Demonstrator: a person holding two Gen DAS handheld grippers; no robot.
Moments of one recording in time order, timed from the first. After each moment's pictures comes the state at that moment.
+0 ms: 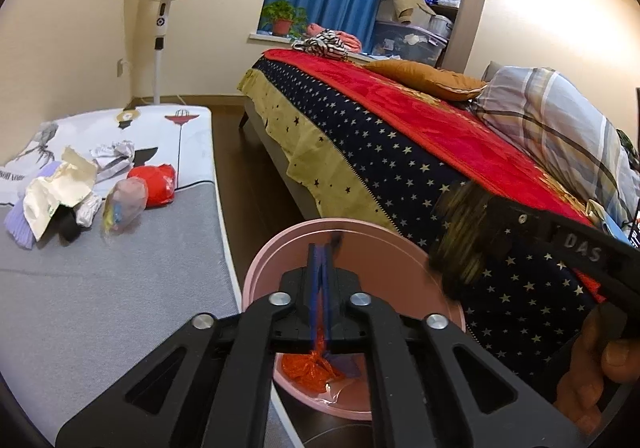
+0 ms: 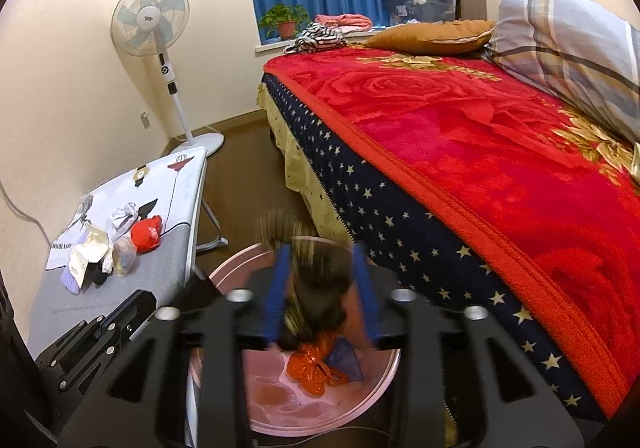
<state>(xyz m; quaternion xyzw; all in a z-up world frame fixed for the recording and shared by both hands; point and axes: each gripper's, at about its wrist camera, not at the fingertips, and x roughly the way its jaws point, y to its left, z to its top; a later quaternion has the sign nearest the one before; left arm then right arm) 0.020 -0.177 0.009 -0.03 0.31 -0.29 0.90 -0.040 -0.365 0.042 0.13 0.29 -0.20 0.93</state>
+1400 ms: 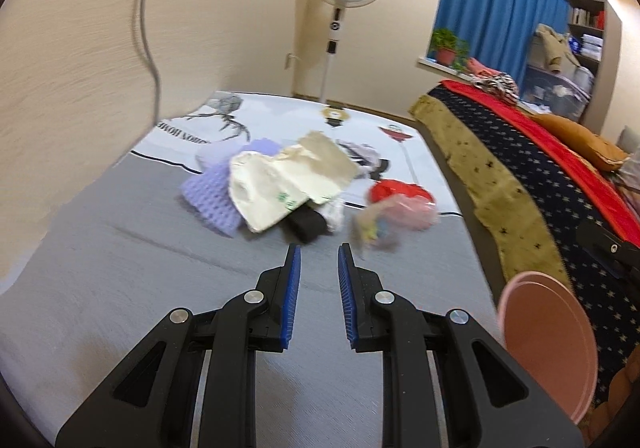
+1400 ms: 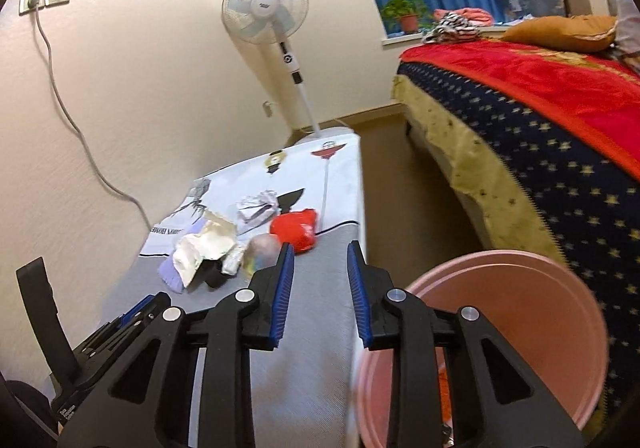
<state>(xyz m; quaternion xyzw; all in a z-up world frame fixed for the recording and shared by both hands) 0.084 -0.008 -0.015 -0.08 0.31 -0.02 0.95 0.062 -0.259 0.010 0.16 0.26 0.03 0.95</state>
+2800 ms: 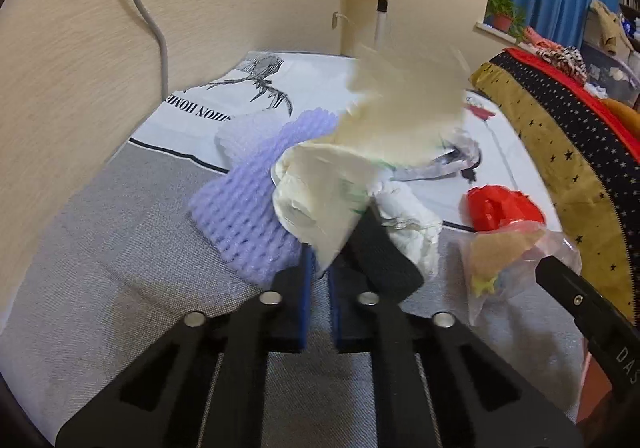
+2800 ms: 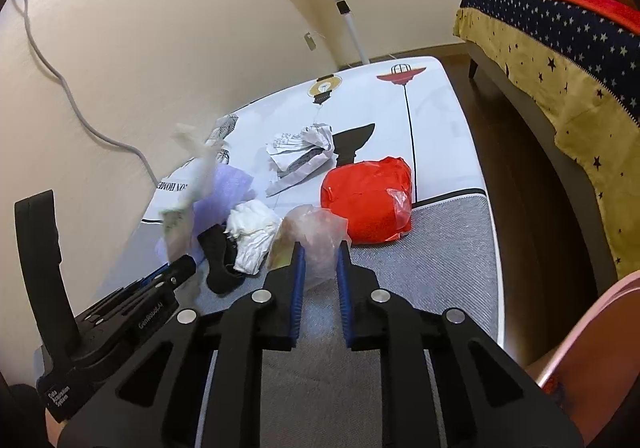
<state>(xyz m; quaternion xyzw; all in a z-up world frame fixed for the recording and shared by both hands) 0.181 0.007 -0.046 -0.06 0.38 0.05 0.92 0.187 -0.196 -0.057 0.16 0.35 0.13 0.91</state>
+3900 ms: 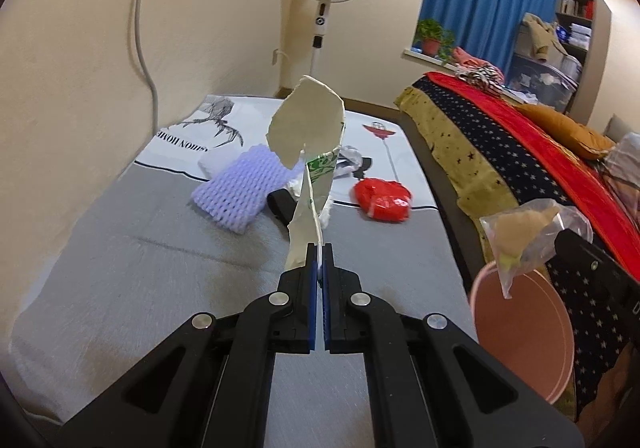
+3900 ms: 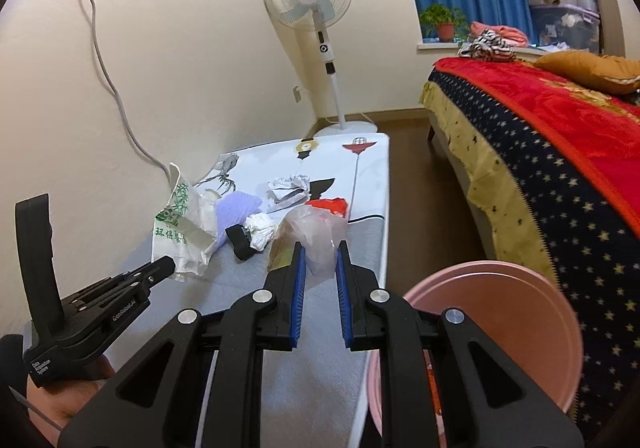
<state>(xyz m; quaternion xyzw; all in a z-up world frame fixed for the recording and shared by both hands) 0.053 -0.010 0.023 -0.07 0.32 -0.06 0.94 0.026 -0.237 0.040 0.09 0.27 0.07 0.96</state>
